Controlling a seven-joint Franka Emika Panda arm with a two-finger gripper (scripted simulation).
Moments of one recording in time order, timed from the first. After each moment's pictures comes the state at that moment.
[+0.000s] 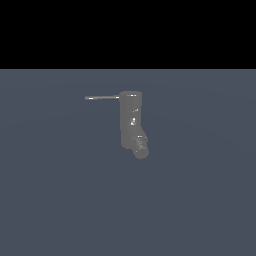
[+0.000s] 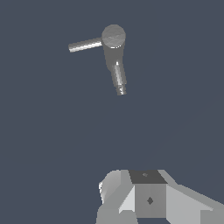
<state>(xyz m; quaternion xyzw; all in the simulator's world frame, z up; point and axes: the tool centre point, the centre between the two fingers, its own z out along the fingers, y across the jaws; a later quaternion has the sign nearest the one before) -0.255 -0.020 0.494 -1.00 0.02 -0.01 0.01</state>
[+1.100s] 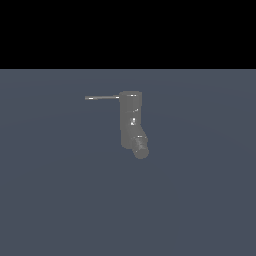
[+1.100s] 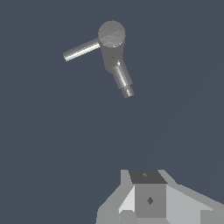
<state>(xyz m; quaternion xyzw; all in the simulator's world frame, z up) -0.229 0.026 0.453 -0.99 0.12 -0.01 0.01</state>
